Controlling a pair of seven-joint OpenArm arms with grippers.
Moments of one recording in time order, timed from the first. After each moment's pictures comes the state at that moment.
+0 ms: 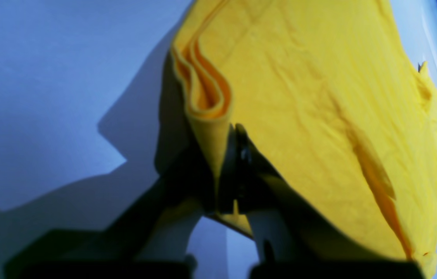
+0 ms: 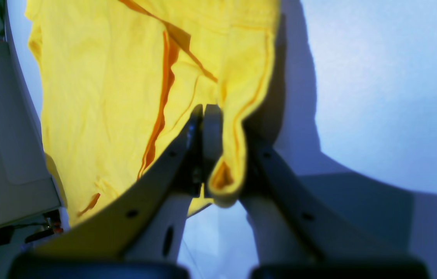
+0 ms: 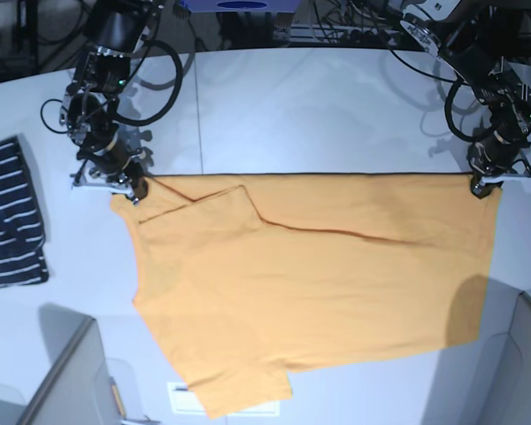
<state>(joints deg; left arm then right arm) -4.1 -13.8 -55.0 60.0 -35.4 -25.0 45.8 -3.8 -2.6 26.3 79.0 43.9 -3.4 -42.7</state>
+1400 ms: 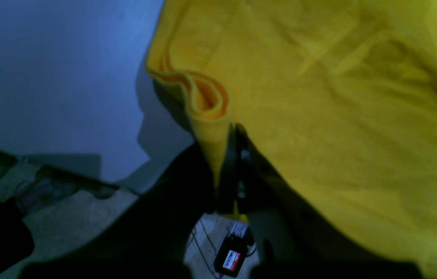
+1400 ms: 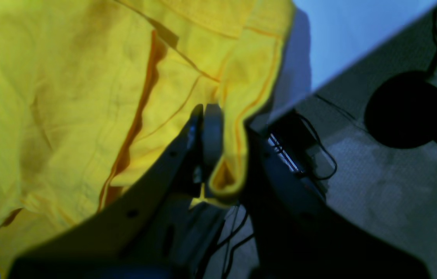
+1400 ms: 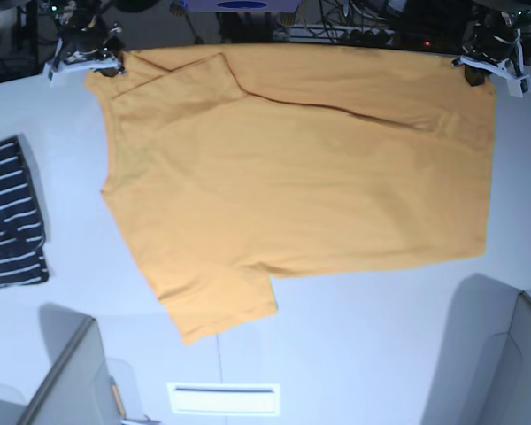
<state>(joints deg) 34.4 -8.0 -48.8 92.5 -35.2 -24.6 45.9 -41.4 -0.6 26.3 106.4 42.4 -5.0 -44.4</state>
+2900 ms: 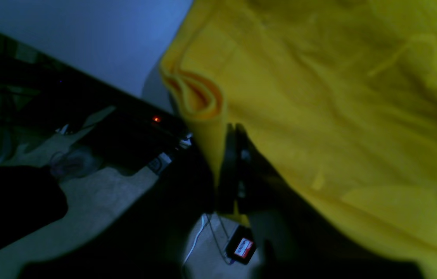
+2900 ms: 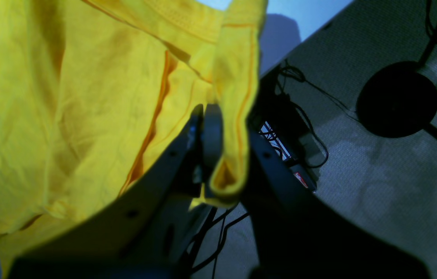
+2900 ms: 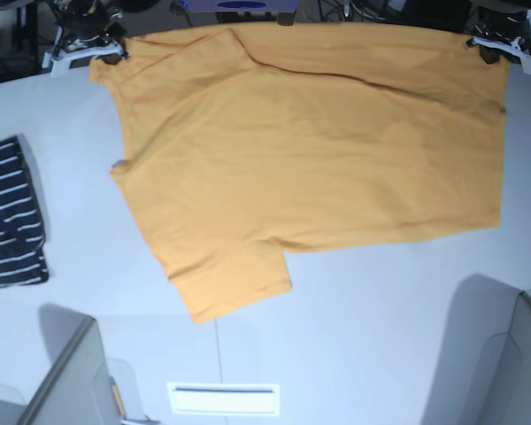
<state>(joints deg) 38.0 -6.7 -55.6 94.2 -34.7 -25.0 47.5 -46.4 -0.9 25.9 112.4 42.6 -5.0 -46.2</state>
